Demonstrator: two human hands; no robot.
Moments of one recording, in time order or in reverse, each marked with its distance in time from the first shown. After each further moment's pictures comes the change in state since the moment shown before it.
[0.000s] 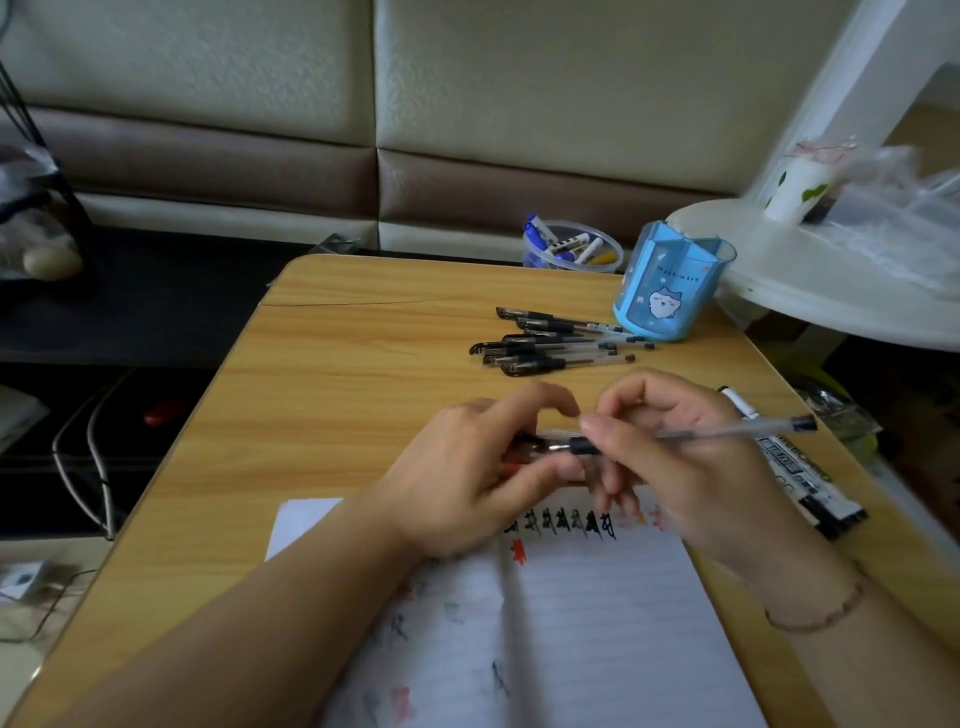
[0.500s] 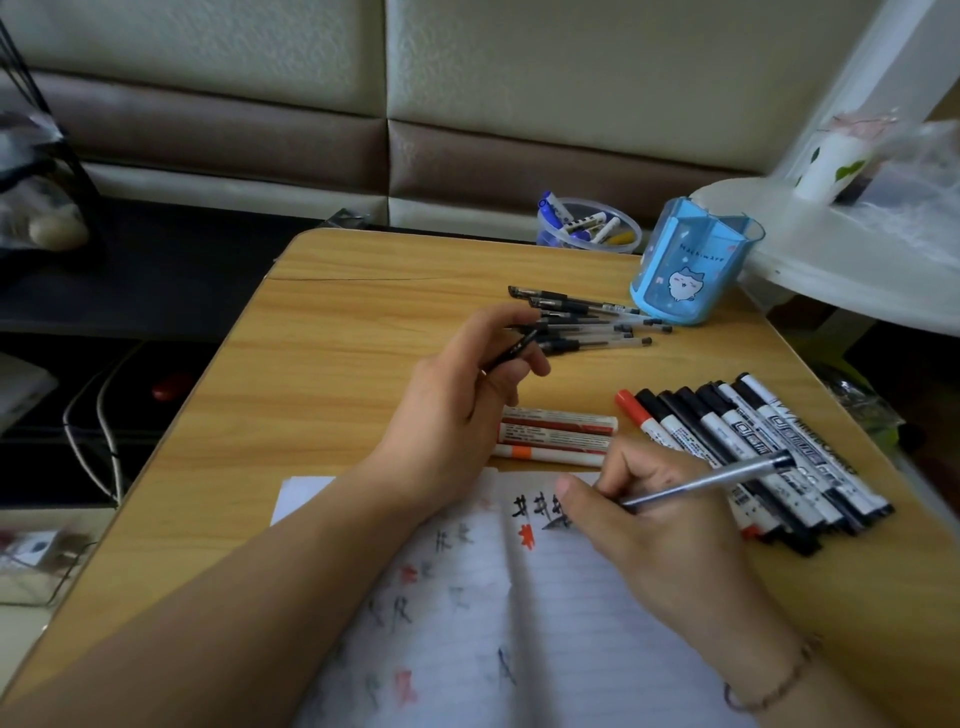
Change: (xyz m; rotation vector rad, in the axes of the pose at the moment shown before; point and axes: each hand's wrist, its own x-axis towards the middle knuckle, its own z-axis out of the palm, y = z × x) left_hand 0.001 -0.014 0.002 -0.185 0.284 -0.203; right_hand -0.025 0.042 0.029 -0.239 0.159 -0.042
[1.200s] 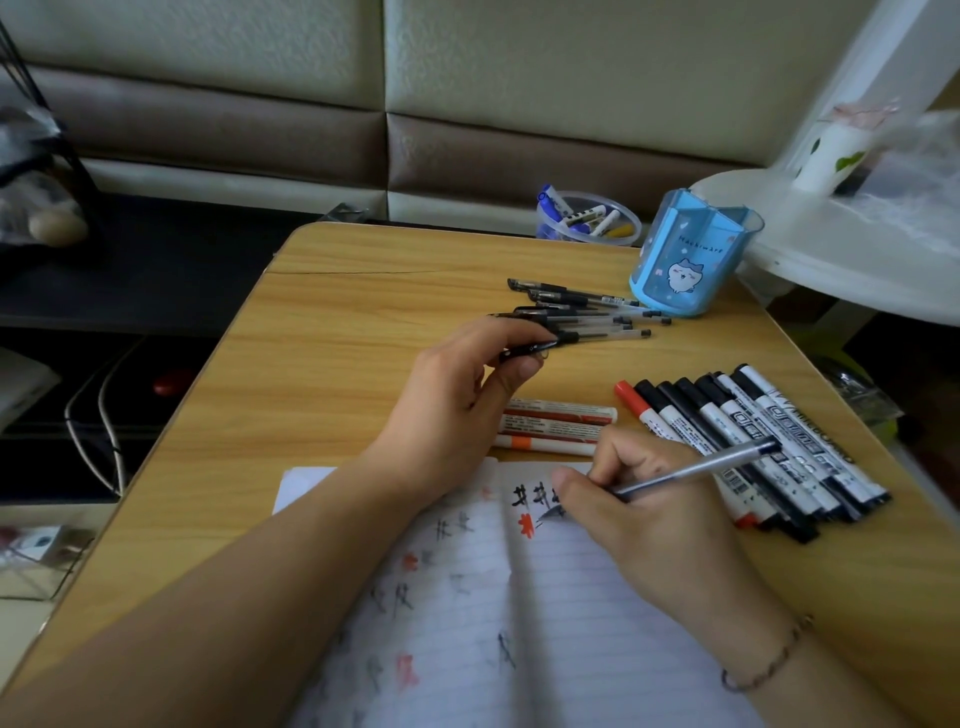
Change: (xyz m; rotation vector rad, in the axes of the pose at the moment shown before) left_hand 0.002 -0.001 0.000 0.124 0.029 0.062; right_hand 0.001 -0.002 0.002 -0.065 -0.021 -0.042
